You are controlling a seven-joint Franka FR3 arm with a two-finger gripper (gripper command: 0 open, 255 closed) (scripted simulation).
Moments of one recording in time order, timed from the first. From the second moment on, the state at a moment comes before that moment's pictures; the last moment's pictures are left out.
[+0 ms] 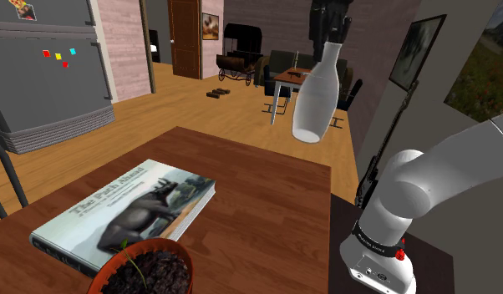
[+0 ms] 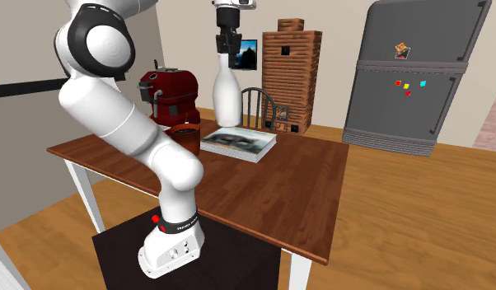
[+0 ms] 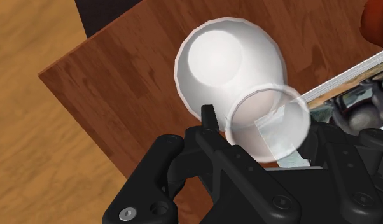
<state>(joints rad) 0.02 -0.61 0.10 -1.79 0.08 1.13 0.30</state>
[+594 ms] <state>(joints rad) 0.02 -0.29 0.18 -1.53 0.07 1.20 0.39</state>
